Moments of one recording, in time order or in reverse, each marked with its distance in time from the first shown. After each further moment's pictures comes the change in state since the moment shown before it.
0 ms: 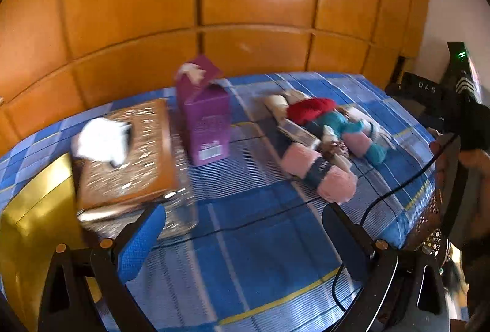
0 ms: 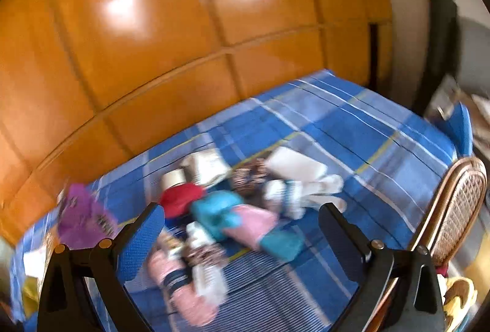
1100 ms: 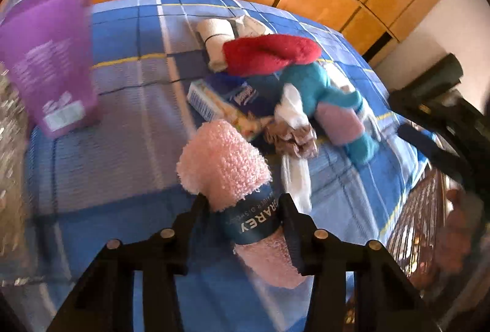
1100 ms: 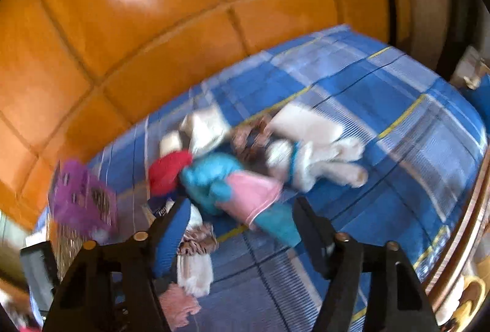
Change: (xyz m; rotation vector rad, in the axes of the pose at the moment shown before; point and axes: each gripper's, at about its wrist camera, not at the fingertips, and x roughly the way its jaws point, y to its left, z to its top) left arm 0.135 -0.034 0.018 -0.142 0.305 -0.290; right arm 0.051 0.009 -0.014 -0.094 0.266 0.129
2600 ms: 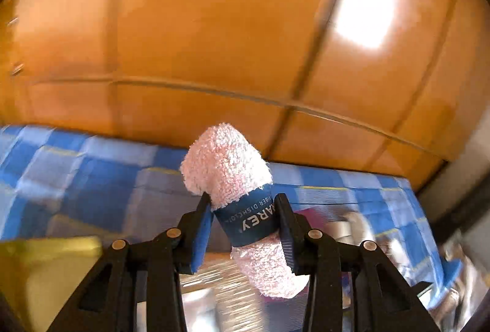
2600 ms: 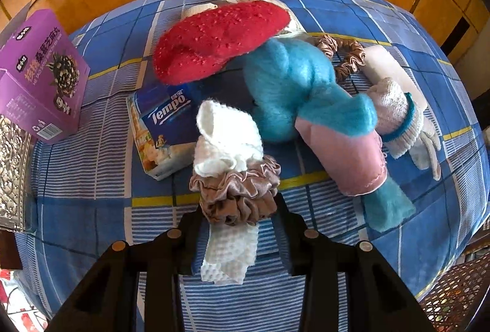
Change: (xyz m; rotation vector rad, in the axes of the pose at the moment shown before) left arm -0.202 0.173 0.114 -0.254 -0.480 0.316; right arm 0.104 0.074 -0.037 -0.292 0.297 -0.176
